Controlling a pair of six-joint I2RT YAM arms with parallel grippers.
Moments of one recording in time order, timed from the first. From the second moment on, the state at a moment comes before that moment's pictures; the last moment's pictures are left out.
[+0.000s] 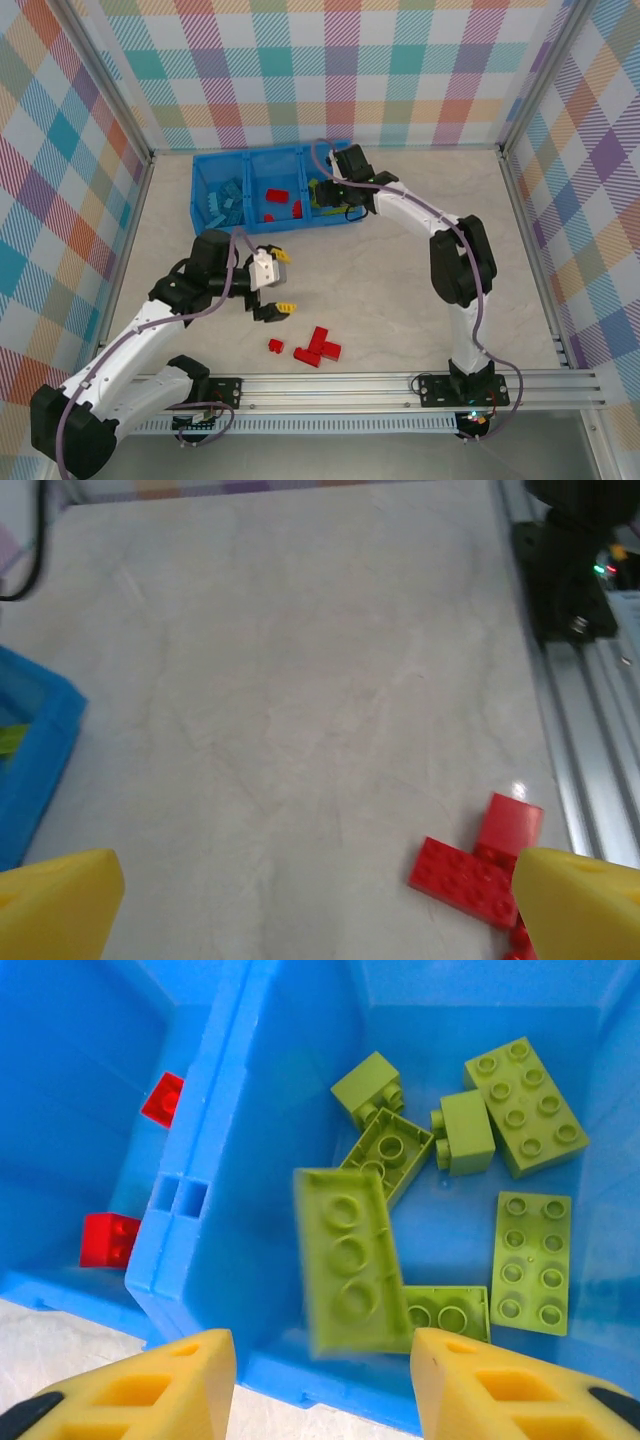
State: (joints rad) left arm -0.45 0.91 0.71 -0.43 0.70 0.59; right arm 0.56 2.05 1.70 -0.46 -0.08 0.30
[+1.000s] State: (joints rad) left arm -1.00 1.36 1.03 -0.71 0.00 -0.70; right arm 0.56 0.83 0.91 -0.96 -0.55 0.37
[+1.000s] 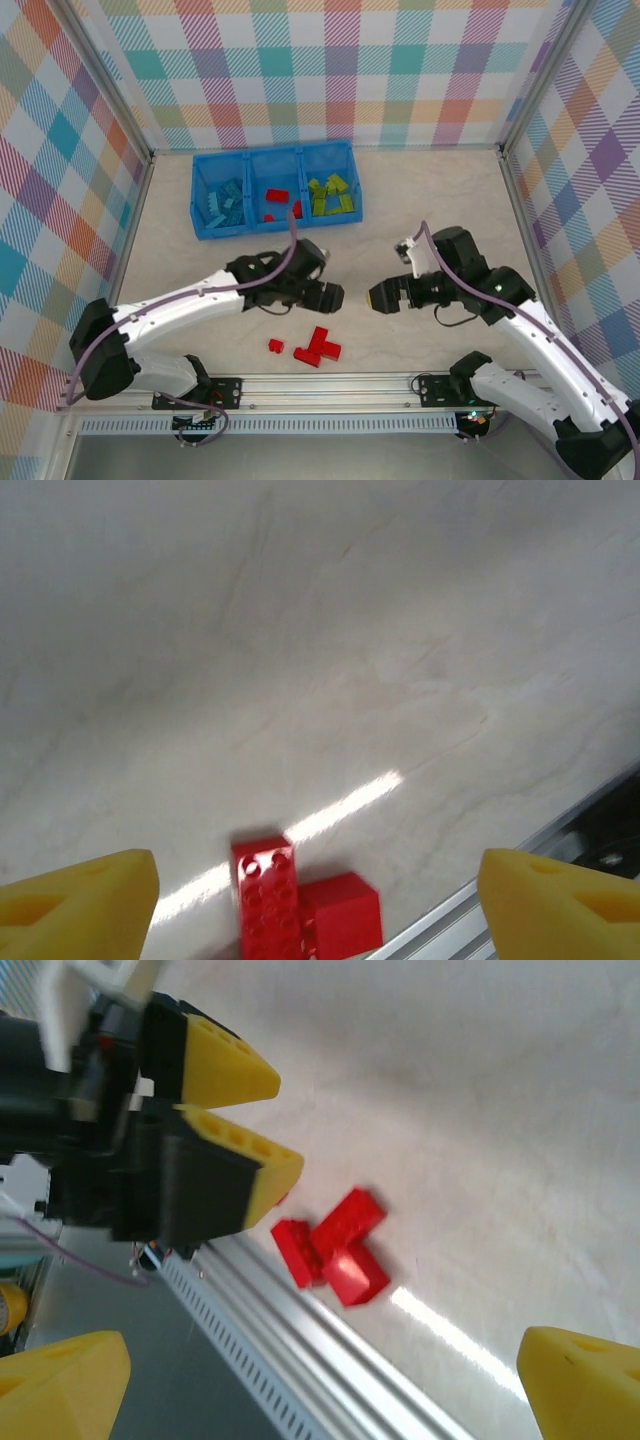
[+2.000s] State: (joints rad) left arm -1.09 1.72 1.02 -0.73 -0.05 -0.91; right arm 0.56 0.85 0.83 -1.01 -0.57 0.43
